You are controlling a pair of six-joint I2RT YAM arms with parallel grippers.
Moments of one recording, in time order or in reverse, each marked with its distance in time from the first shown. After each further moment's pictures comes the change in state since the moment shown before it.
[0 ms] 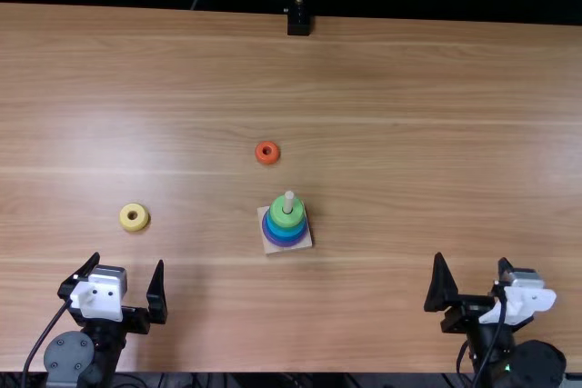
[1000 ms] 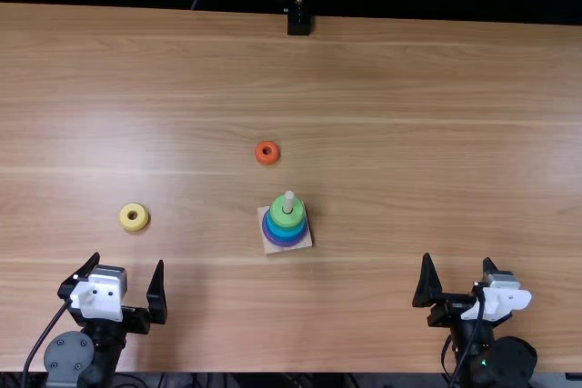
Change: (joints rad) left arm 0.000 0.000 0.000 0.000 0.000 0.000; right arm 0.000 -0.138 -0.275 0.183 0.011 -0.017
